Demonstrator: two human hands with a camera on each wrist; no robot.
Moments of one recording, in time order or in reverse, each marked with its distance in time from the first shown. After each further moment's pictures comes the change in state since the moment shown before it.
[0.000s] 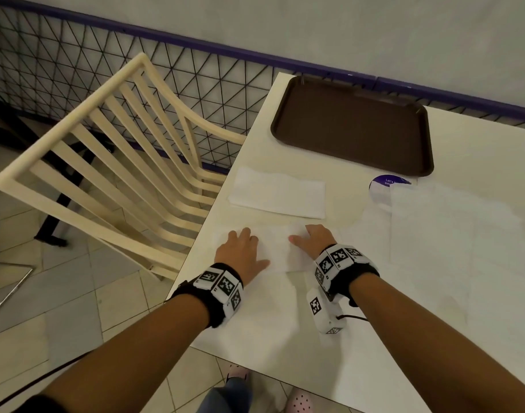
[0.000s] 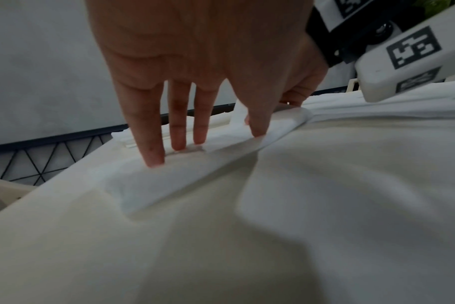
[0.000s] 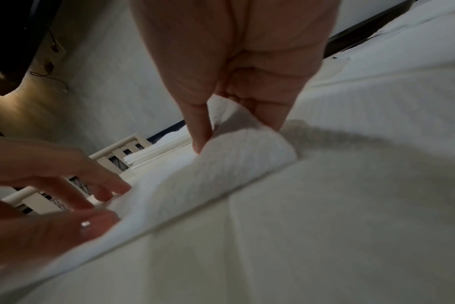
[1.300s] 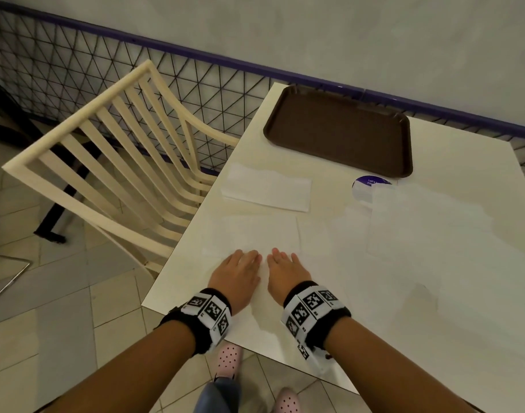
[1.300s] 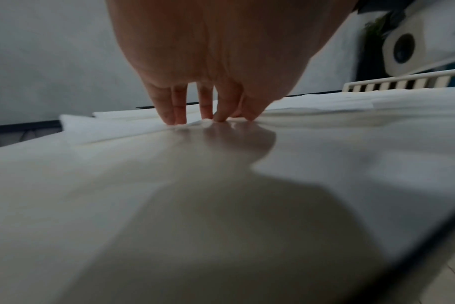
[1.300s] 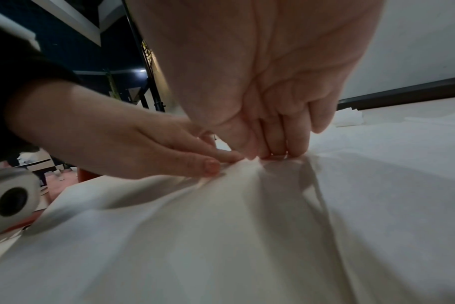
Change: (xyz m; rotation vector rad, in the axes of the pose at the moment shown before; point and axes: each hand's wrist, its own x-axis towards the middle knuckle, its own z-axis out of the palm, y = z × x) left_hand -0.043 0.016 0.064 0.133 0.331 0.308; right_hand -0.085 0.015 0.048 -0.680 -0.093 -0.354
